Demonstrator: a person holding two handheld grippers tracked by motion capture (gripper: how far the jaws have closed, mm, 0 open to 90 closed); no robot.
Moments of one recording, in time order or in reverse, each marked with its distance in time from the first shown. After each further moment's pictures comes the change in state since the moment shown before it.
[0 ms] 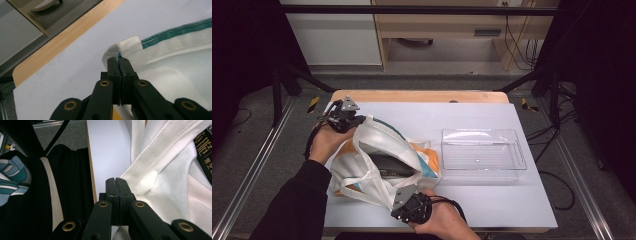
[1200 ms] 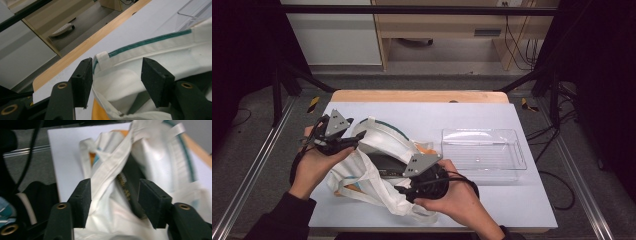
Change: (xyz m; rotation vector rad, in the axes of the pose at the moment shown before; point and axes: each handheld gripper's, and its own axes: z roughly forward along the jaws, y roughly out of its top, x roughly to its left) left arm -0.061 -0.006 -0.089 -0.187 0.086 0.042; right arm -0.020 0.049 -0.097 -0.163 -0.250 0.058
